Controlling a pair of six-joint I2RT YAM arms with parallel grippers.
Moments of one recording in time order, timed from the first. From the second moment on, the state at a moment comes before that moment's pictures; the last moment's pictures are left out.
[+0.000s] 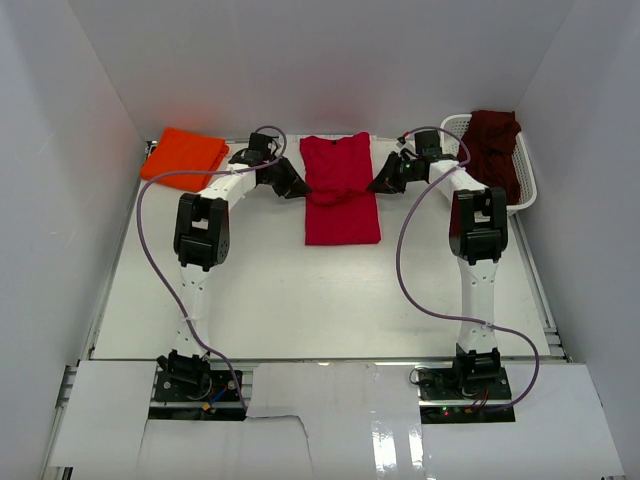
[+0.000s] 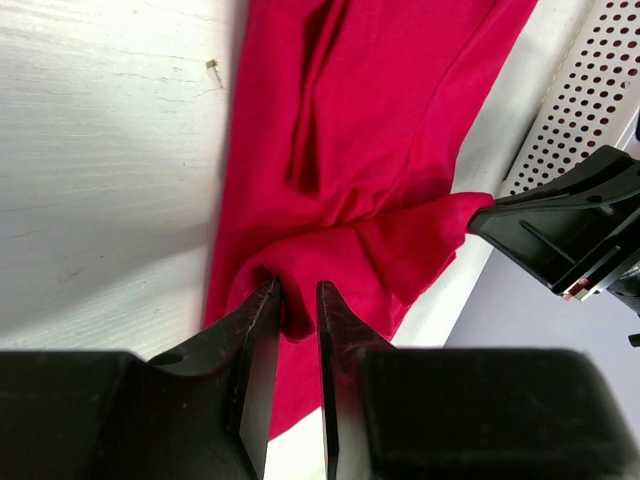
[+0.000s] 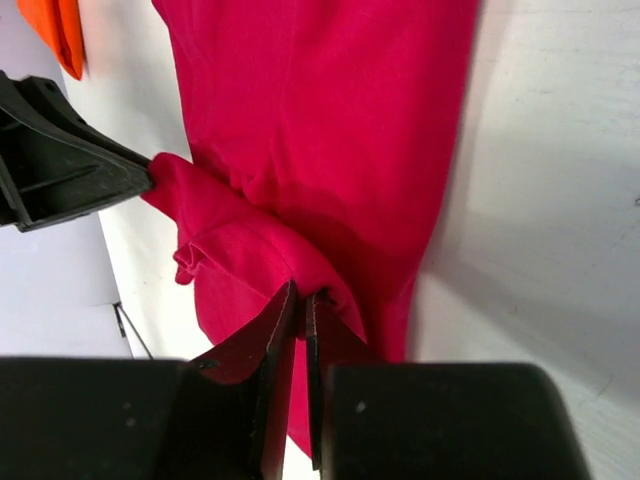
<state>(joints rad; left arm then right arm) -0.25 2.41 1.99 -0.45 0.55 -0.83 0.14 2.39 1.91 -0.41 -0.76 0.49</state>
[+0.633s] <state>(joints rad) -0.21 2.41 1.99 -0.37 0.57 -0.93 0.13 2.35 1.68 -0.04 -0.79 0.61</state>
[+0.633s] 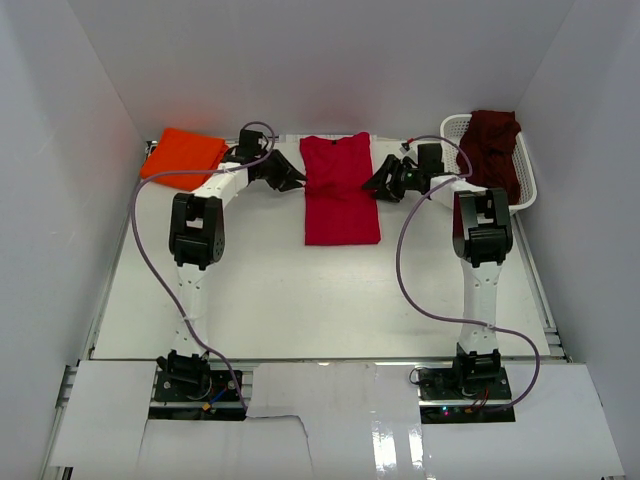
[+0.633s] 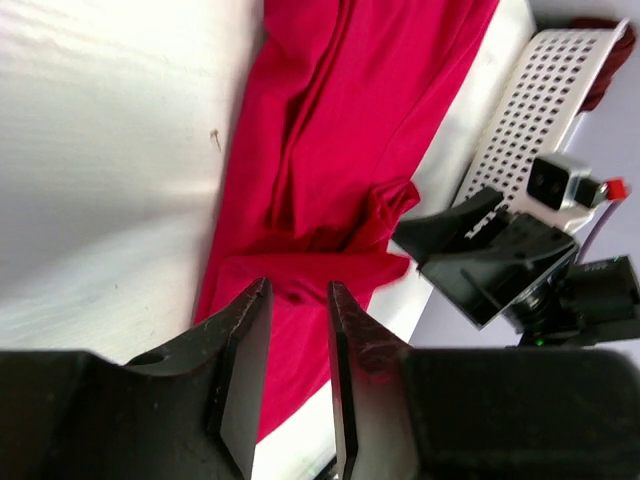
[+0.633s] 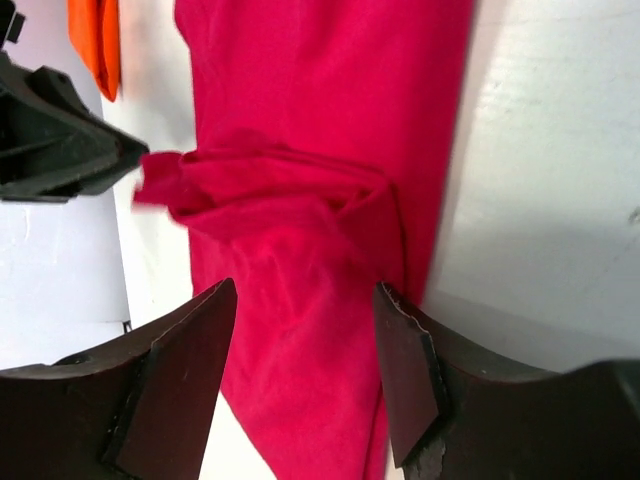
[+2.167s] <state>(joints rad) -0.25 2.03 1.22 -0.08 0.62 -0.73 0.14 2.05 1.29 -0.19 -0.72 0.42</state>
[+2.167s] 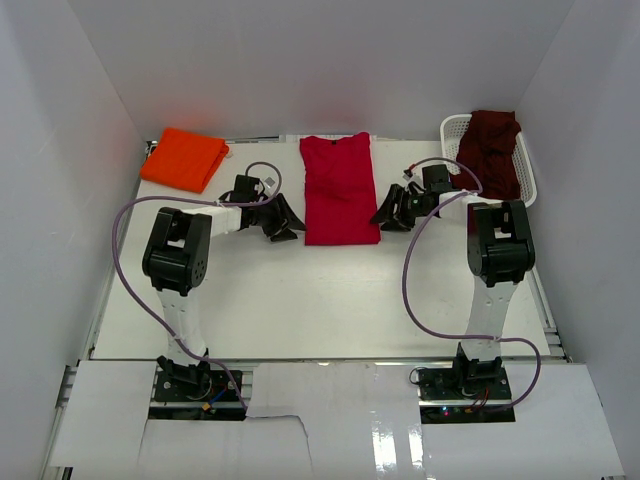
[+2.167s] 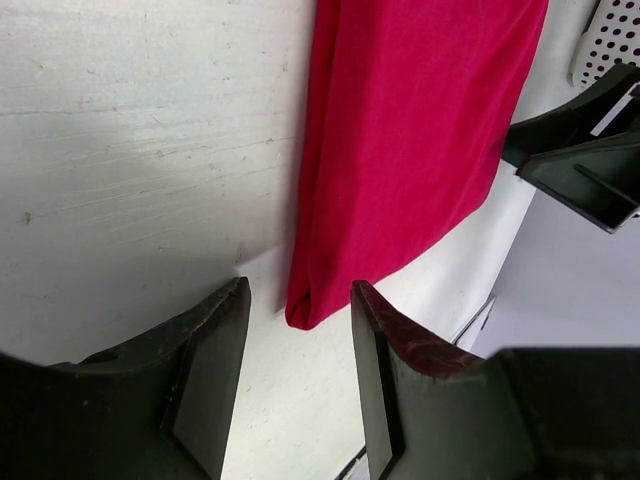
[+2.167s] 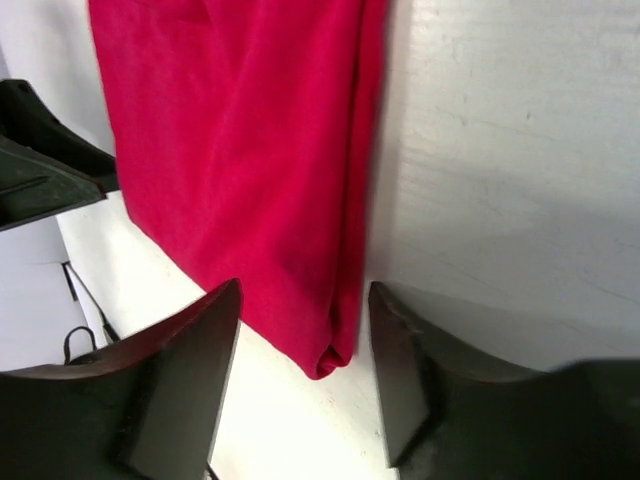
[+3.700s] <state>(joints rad) -0.32 1.93 1.01 -0.04 0.67 -0.71 0.24 1.88 0.98 -0.21 -0.73 0.40</state>
